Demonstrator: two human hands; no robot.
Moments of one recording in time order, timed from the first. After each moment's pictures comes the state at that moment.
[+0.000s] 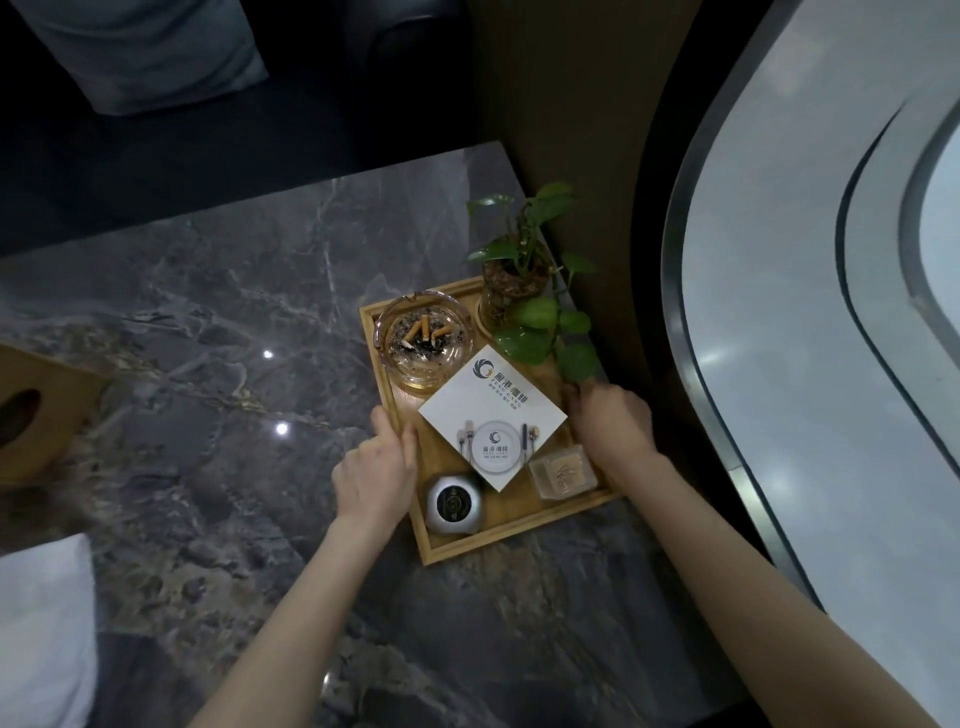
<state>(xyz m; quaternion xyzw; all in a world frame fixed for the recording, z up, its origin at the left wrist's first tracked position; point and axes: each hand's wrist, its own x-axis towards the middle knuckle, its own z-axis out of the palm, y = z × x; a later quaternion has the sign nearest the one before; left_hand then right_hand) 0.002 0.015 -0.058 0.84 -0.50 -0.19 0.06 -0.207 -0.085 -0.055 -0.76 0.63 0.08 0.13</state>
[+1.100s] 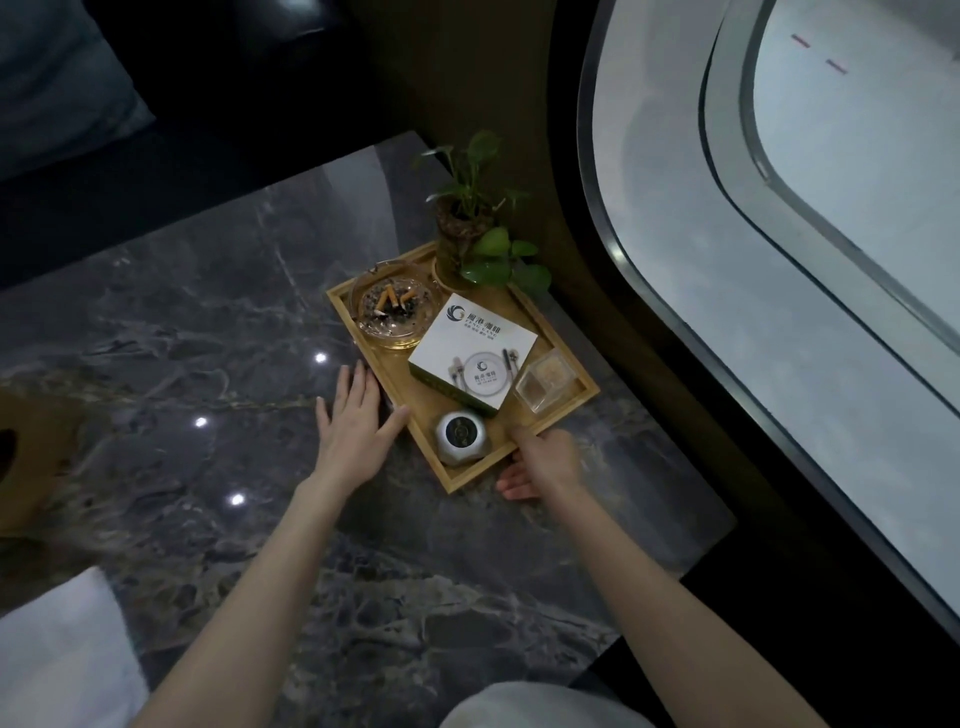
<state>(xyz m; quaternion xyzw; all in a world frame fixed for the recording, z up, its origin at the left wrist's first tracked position) 0.057 0.027 -0.078 0.69 -0.65 -0.30 0.05 -0.145 0.058 -0.043 -0.19 0.76 -0.24 0.57</state>
